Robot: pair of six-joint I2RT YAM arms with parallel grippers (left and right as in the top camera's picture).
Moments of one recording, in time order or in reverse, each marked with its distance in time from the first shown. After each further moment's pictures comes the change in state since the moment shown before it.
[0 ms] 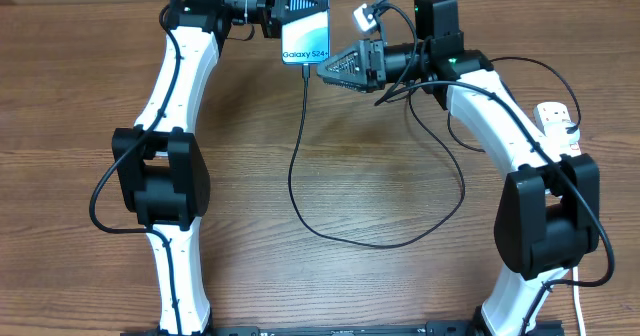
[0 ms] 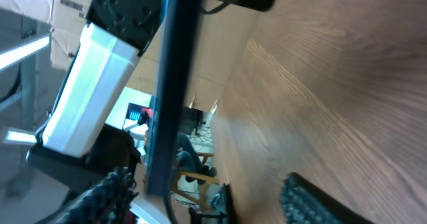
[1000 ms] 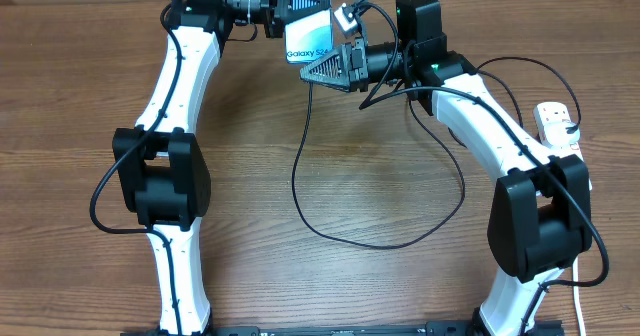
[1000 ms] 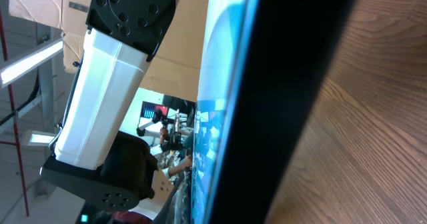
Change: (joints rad) left arm -0.004 0.000 0.000 -0.008 -0.031 0.031; right arm 0.047 0.000 -0.005 0.125 0.014 0.186
